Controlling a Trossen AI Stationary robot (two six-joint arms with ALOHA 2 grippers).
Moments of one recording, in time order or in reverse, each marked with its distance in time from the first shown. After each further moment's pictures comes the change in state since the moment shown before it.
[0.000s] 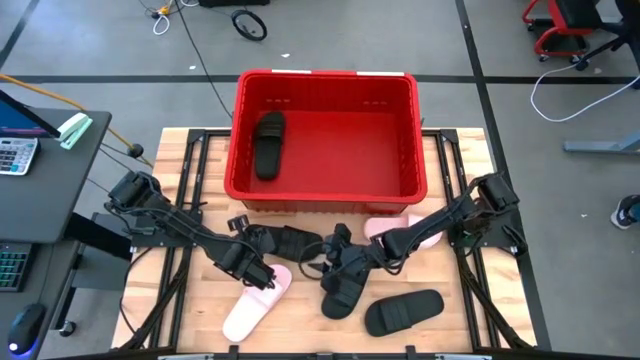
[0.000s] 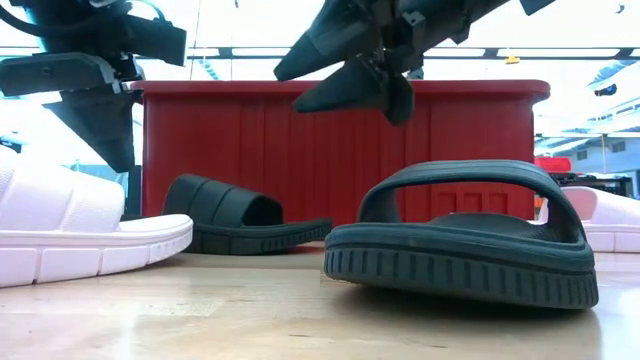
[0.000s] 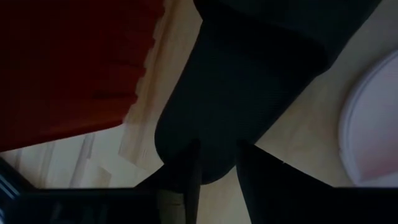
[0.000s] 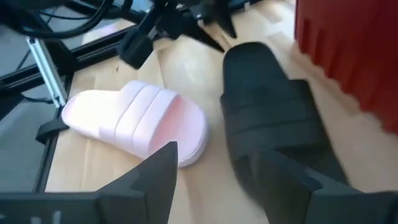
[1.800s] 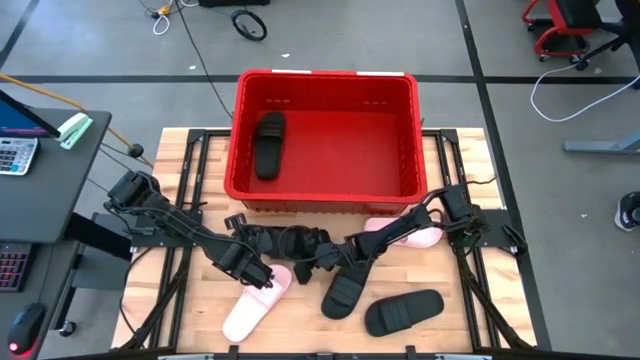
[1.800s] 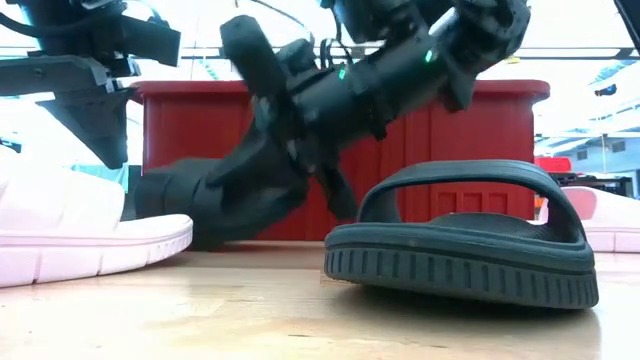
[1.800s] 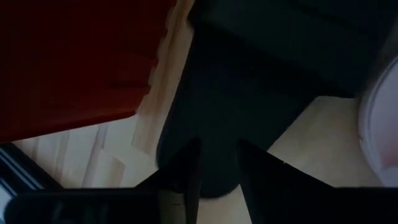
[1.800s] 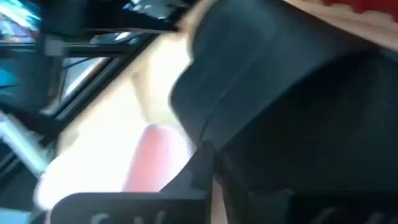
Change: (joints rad) left arm 0.000 -0.008 0.001 -0.063 0.000 -0.006; right arm -0.094 0.306 0.123 0.255 -0.068 0.308
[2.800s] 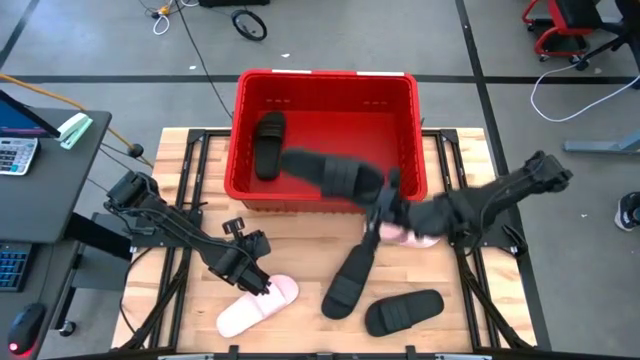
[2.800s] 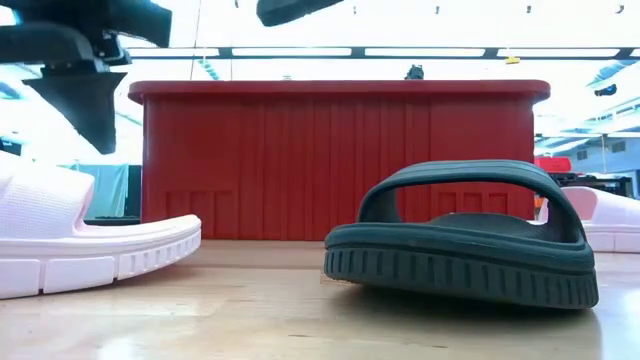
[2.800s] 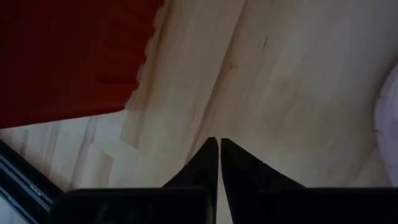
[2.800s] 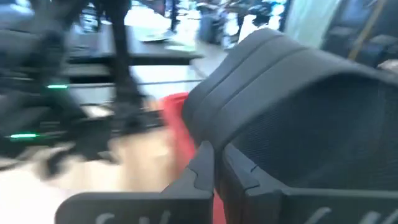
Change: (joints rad) left arm -0.044 0.000 0.050 -0.027 0.018 -0.053; right arm 0.081 -0.849 -0.001 -0.638 0.456 -0.791
